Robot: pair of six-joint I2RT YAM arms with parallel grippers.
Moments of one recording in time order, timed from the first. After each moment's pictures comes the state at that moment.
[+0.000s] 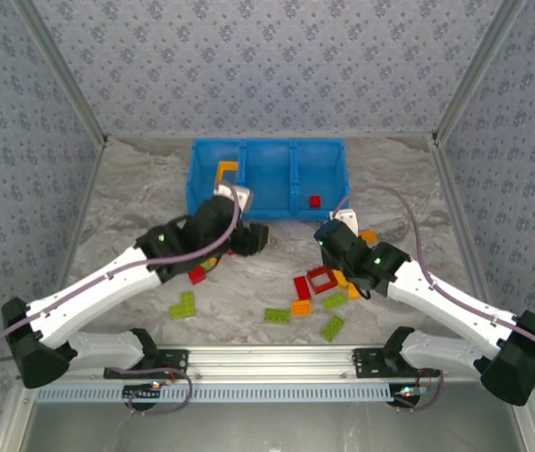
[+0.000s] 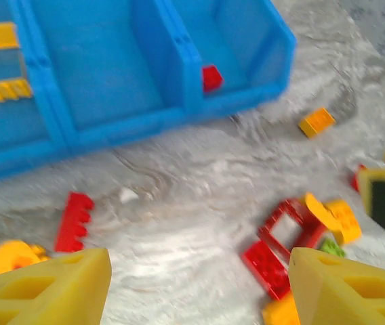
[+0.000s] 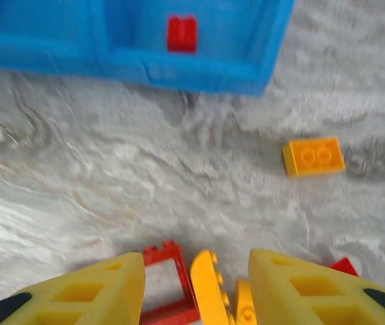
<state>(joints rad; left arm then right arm) -1.00 1.16 1.13 -0.65 -0.26 -0.53 0.79 1.09 0.86 -0.77 0.46 0.53</state>
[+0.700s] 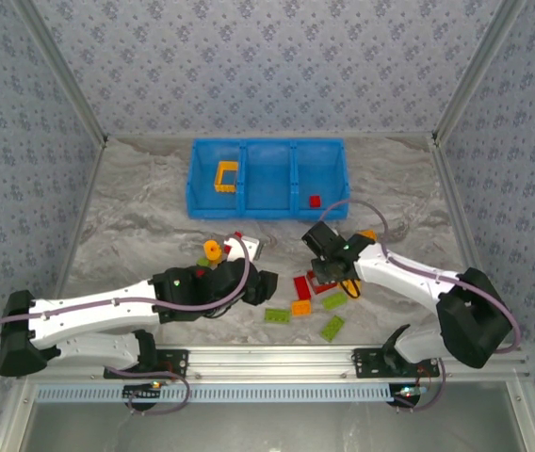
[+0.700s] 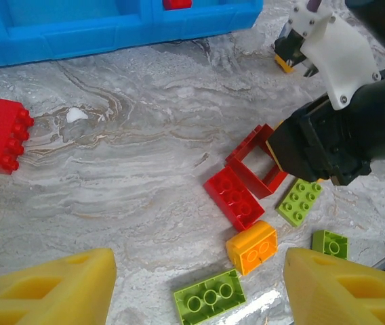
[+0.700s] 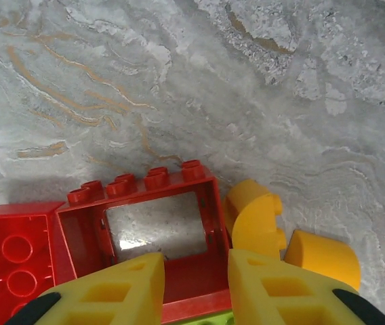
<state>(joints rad) -1.31 1.10 0.91 -0.58 -0.45 -0.80 0.73 1.37 0.81 -0.74 0.22 0.47</state>
